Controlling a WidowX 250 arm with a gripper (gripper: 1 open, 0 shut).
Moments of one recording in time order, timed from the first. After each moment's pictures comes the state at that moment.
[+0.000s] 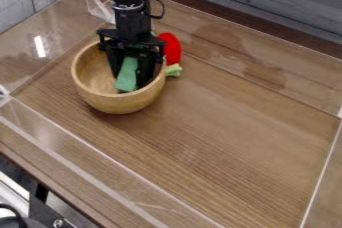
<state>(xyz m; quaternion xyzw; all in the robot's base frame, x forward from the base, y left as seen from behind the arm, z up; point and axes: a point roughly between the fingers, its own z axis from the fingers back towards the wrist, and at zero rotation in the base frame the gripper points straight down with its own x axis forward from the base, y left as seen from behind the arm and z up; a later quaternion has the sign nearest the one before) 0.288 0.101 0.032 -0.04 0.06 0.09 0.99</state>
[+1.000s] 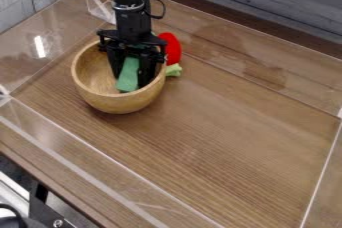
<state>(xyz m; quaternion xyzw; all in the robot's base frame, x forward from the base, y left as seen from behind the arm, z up) 0.287 0.097 0.032 -0.05 0.06 0.10 0.99</state>
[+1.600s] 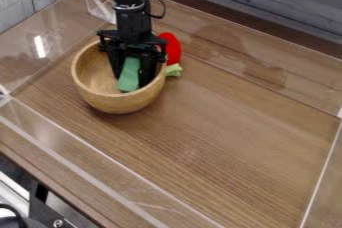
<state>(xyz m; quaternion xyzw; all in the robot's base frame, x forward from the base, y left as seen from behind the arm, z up) 0.288 0.095 0.034 -0.05 0.07 0.11 0.99</state>
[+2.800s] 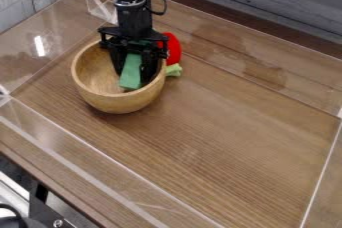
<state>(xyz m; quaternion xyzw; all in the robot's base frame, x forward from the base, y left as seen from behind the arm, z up) 0.293 0.097 0.035 -0.04 0.05 0.12 0.99</state>
